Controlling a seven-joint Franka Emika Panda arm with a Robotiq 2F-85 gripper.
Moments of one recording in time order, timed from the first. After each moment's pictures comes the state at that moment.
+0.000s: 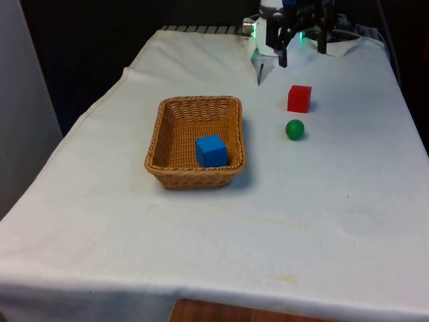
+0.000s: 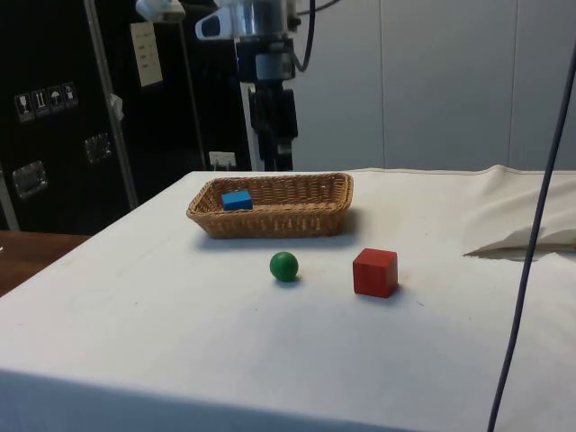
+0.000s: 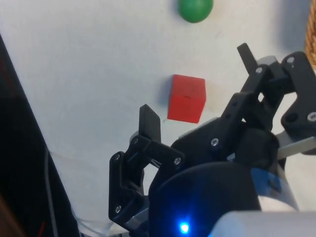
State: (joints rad) arm 0.14 -0.01 -0.05 -2.35 0.10 2.36 -0.59
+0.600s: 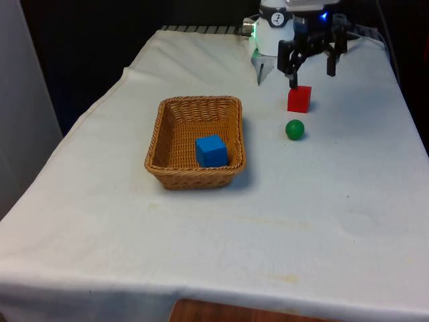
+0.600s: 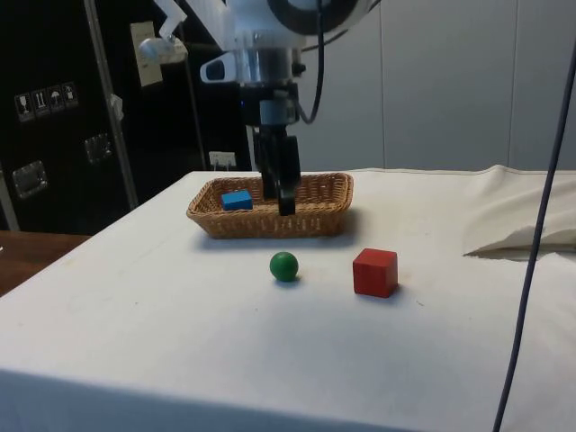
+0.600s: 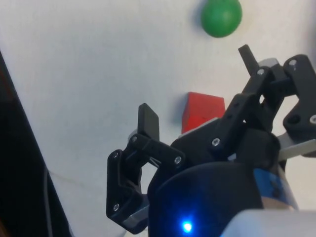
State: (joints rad) arm 0.14 0.08 0.01 -2.41 0.13 2.51 -0.56
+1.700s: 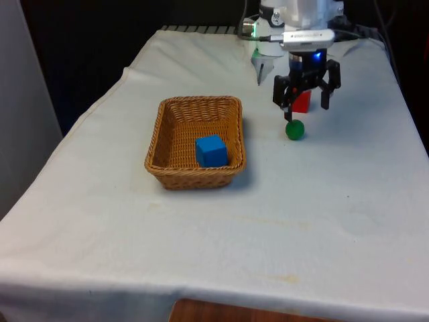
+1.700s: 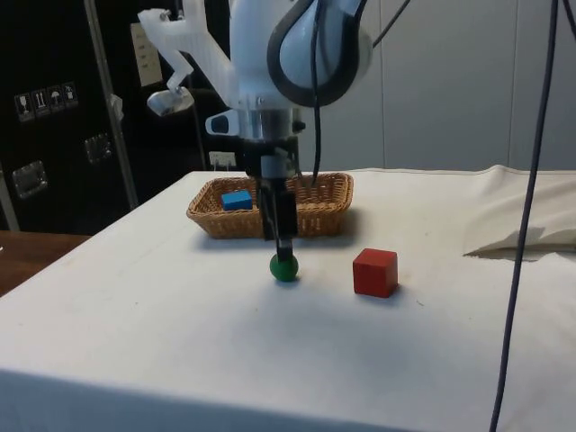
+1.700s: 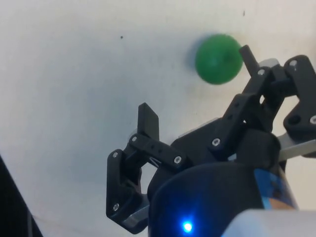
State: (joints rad) arm 0.14 0.27 0.01 -2.40 0.13 2.71 -0.55
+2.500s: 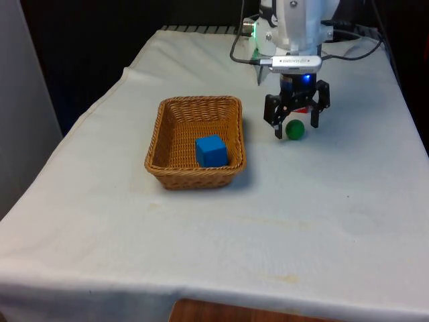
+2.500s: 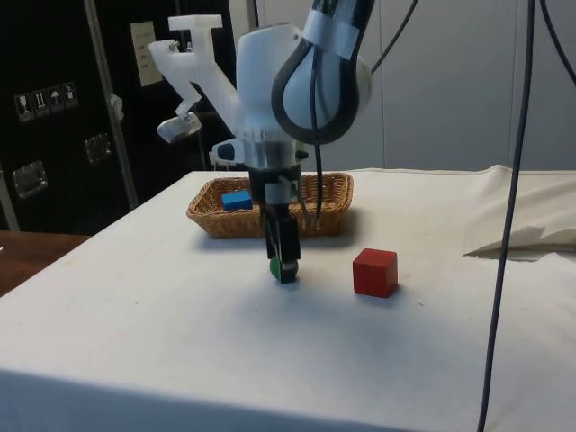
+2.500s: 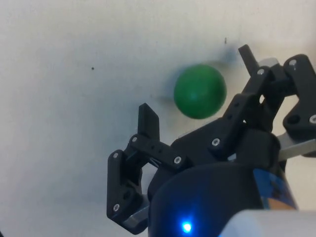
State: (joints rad) arm 0.14 0.39 -0.01 -2.38 0.12 2.82 -0.56
